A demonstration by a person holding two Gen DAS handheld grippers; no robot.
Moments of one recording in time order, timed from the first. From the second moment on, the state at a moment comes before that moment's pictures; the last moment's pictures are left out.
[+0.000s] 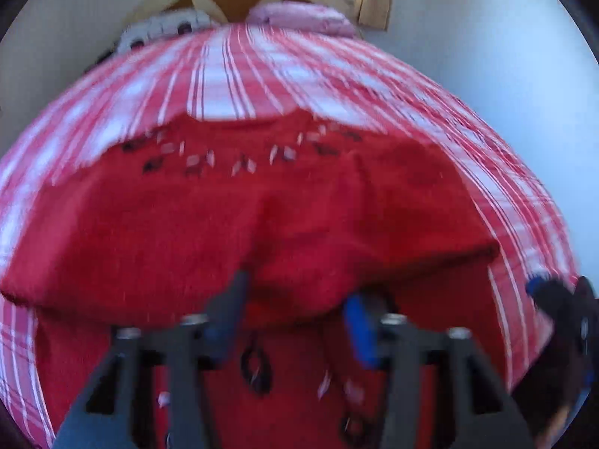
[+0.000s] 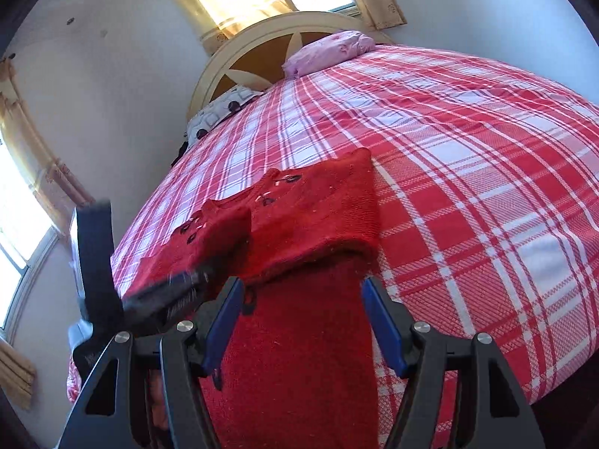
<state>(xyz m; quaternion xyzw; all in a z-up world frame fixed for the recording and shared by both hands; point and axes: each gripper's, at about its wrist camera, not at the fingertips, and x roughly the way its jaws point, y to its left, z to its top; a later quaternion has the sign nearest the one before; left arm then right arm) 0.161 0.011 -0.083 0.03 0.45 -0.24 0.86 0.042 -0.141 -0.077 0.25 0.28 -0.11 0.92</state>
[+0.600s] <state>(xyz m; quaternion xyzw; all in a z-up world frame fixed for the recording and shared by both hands) 0.139 0.193 -0.059 -0.04 0.39 -0.10 0.92 0.173 -0.085 -0.114 0.16 0.35 -0.06 0.92</state>
